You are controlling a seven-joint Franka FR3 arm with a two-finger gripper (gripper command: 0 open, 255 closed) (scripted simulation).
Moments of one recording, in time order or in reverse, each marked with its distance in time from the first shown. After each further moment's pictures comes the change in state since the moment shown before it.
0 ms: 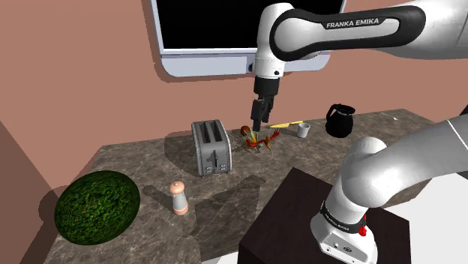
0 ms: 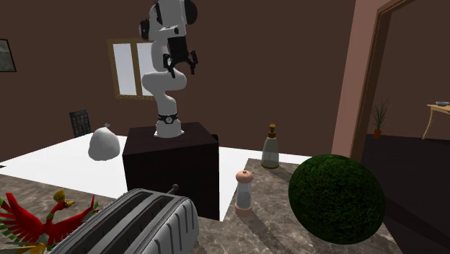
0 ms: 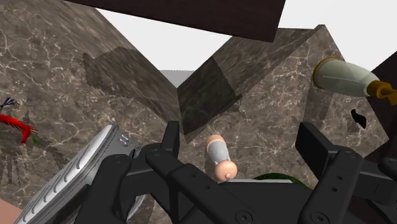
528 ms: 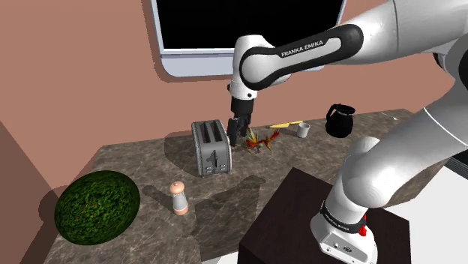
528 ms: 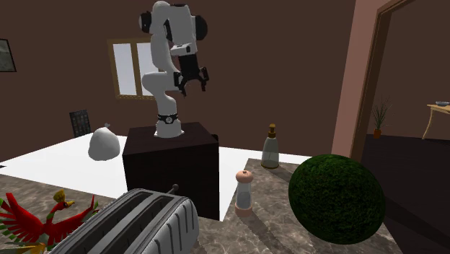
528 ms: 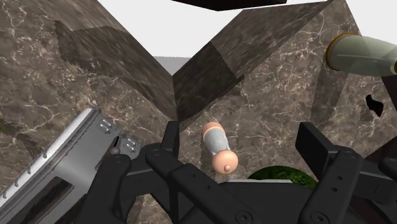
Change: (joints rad) arm 0.027 0.239 0.045 -0.019 0.045 0.286 -0.002
